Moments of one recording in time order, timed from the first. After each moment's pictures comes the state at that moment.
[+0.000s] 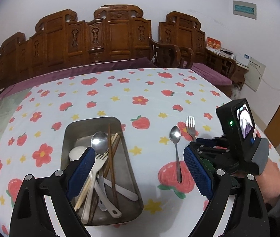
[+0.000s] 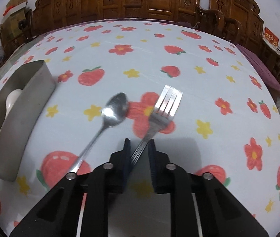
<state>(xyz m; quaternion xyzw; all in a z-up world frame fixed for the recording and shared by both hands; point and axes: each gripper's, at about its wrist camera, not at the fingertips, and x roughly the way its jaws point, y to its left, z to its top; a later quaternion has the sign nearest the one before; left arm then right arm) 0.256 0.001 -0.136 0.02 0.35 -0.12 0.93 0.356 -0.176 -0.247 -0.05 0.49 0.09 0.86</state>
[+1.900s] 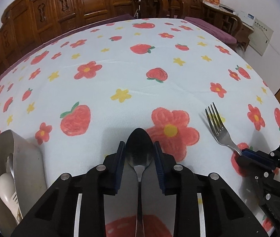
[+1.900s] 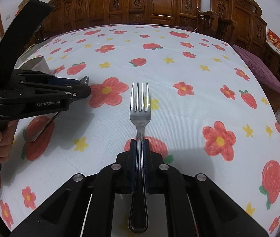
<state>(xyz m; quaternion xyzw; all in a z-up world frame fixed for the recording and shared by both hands) 0.384 -0.127 -0.237 0.08 0.49 -0.13 0.86 0.325 -0.264 -0.247 -0.05 0.47 0.14 0.87</state>
